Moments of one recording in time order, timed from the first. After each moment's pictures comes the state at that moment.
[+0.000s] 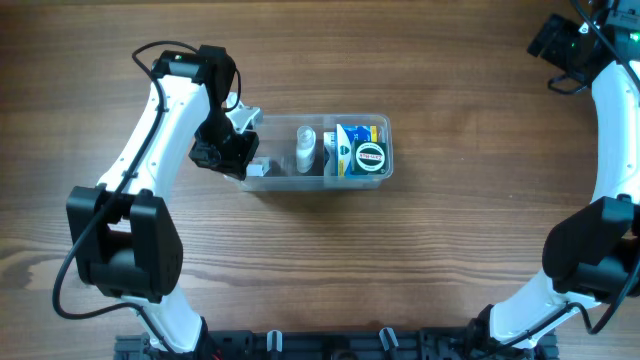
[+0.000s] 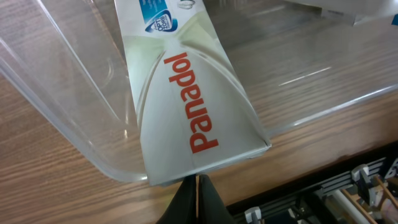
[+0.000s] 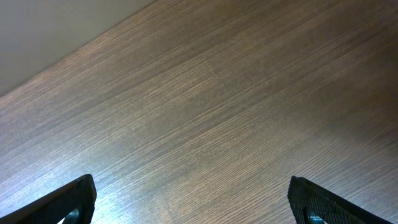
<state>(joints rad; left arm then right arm) -0.17 1.90 1.59 -1.44 0.21 0.13 -0.26 1.89 1.80 -0.85 0.12 0.27</state>
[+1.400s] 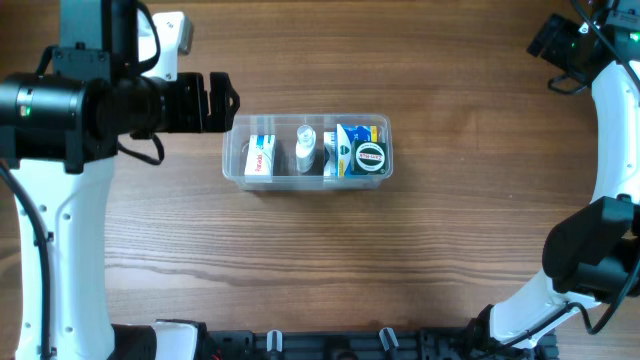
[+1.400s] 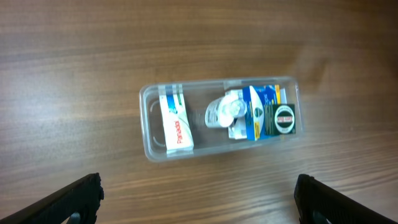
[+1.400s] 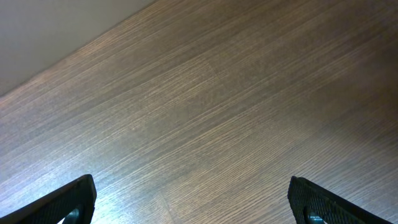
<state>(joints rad) -0.12 1.53 2.03 -1.51 0.21 -0.12 -0.26 1.89 1.80 -0.85 0.12 0.27</state>
